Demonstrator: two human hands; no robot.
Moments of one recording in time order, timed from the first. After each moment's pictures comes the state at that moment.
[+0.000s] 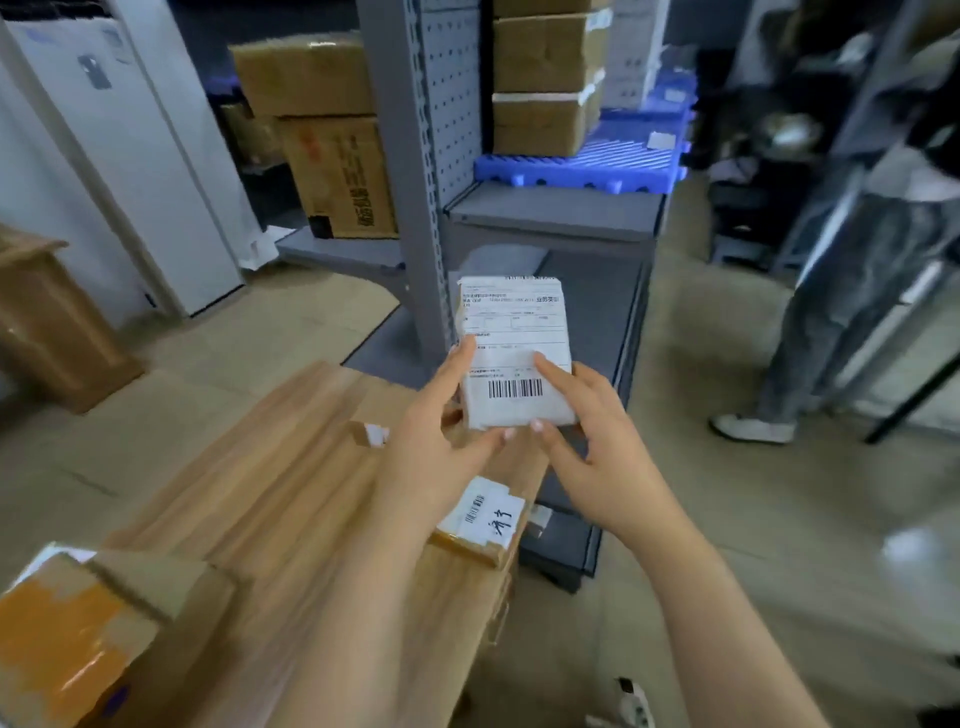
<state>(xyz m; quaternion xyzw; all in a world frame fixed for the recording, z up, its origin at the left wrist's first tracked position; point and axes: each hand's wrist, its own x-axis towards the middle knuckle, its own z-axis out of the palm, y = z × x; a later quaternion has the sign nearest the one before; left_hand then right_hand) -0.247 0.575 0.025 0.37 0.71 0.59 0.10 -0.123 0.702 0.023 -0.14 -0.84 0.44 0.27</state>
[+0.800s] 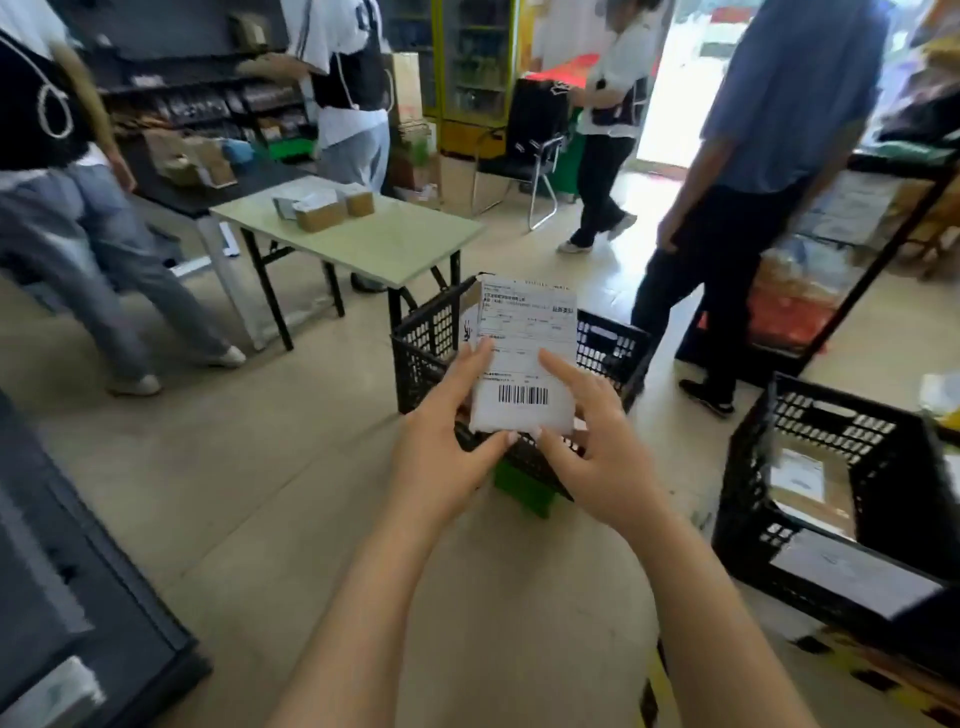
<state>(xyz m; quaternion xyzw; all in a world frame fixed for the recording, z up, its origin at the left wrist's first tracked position) 0.266 0.575 0.020 0.77 0.33 0.37 0.40 0.419 0.489 0.016 -0.66 -0.55 0.18 0.48</state>
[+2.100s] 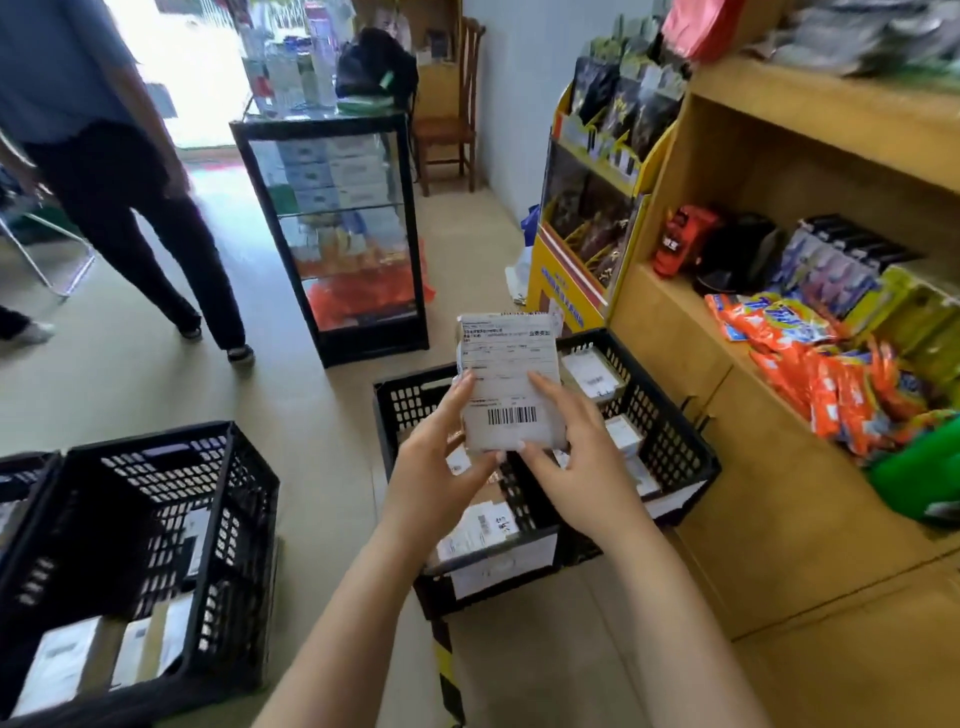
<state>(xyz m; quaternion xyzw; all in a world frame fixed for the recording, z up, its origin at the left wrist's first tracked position) 0.882 0.398 -0.032 0.83 -0.02 0.12 0.55 0.911 0.228 -0.015 -0.85 -0.15 0.02 0.51</state>
